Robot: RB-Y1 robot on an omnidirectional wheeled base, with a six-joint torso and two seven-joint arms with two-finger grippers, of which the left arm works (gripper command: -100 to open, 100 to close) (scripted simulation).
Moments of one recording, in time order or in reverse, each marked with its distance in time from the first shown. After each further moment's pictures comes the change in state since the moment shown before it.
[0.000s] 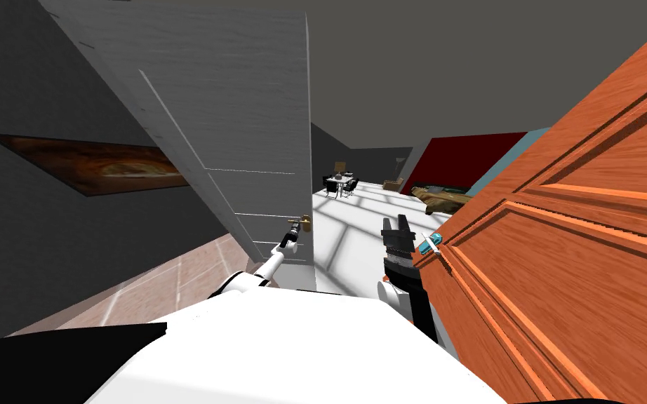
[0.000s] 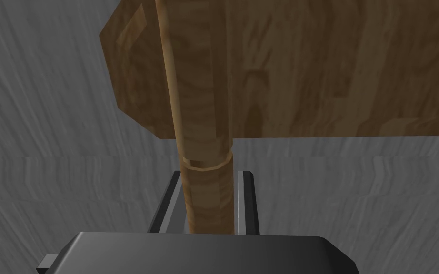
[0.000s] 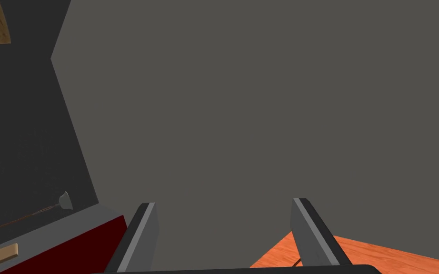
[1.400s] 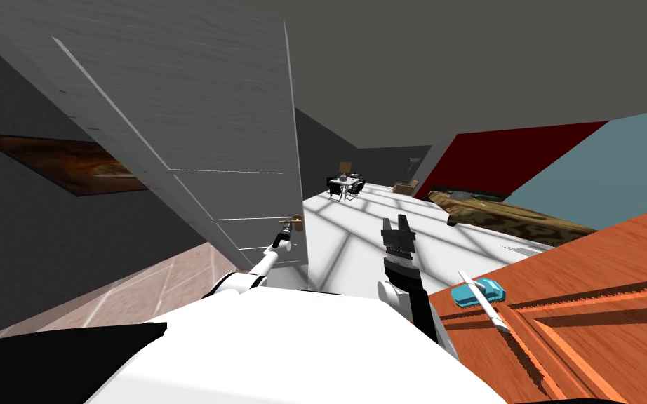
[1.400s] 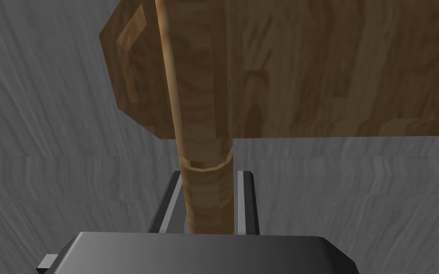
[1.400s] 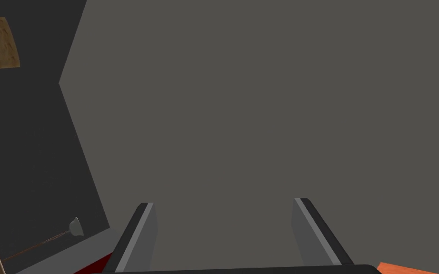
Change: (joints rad) arm 0.001 0.048 0.122 0.036 0.029 -0.014 -0.028
